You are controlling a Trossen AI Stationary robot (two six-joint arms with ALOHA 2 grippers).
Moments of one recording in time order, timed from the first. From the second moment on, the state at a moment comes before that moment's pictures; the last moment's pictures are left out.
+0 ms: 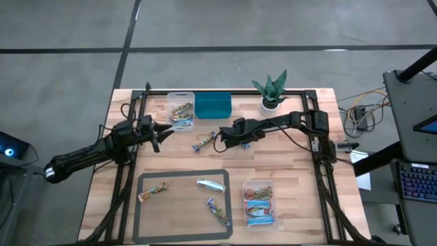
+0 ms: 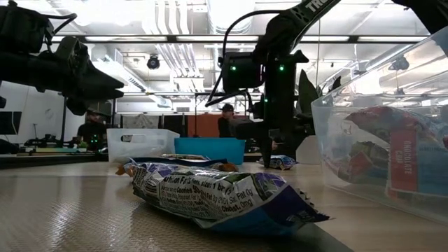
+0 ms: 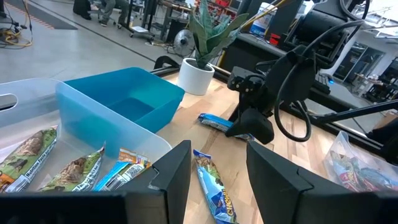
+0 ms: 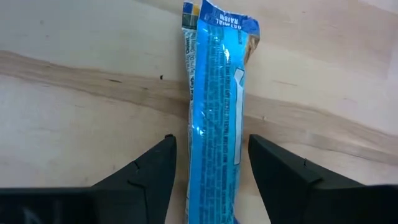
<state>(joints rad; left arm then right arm) 0.42 0.15 0.04 -0.06 0.06 -0.32 -0.12 2.05 1.37 -0.83 0.36 1.20</state>
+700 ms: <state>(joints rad) 0.42 0.15 0.04 -0.06 0.06 -0.32 -0.12 2.02 1.39 -0.84 0.43 0.89</state>
